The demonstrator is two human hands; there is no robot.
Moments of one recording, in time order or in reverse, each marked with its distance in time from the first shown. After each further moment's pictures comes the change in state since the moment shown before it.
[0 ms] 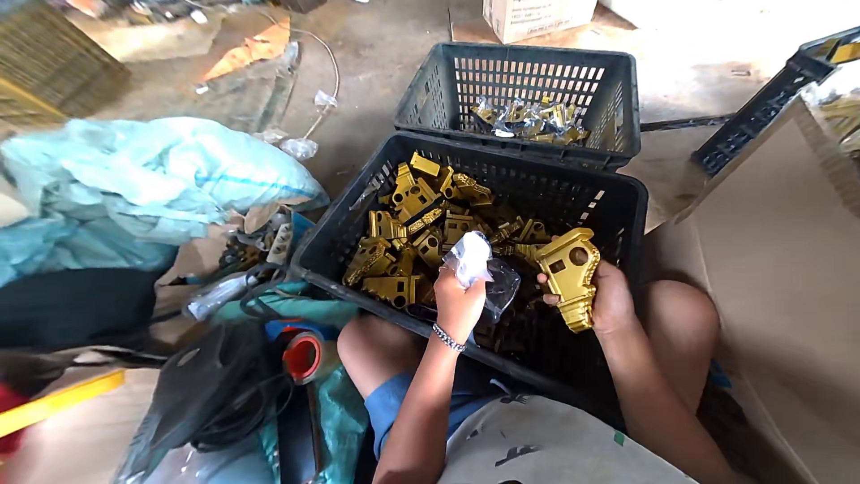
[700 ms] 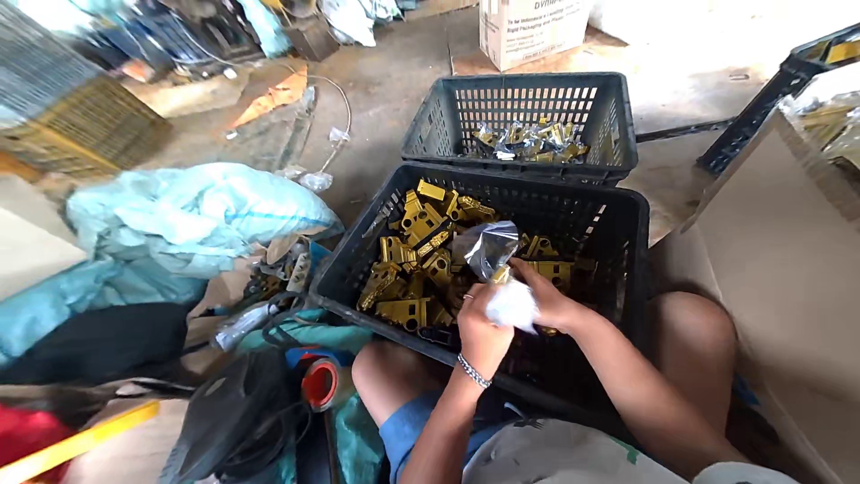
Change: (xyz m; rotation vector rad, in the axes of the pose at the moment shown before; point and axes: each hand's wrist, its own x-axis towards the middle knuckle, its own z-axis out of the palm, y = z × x) left_hand -0.018 -0.006 0.017 -0.032 0.074 0.389; right_hand 0.032 0.022 0.047 -1.287 -0.224 -0.079
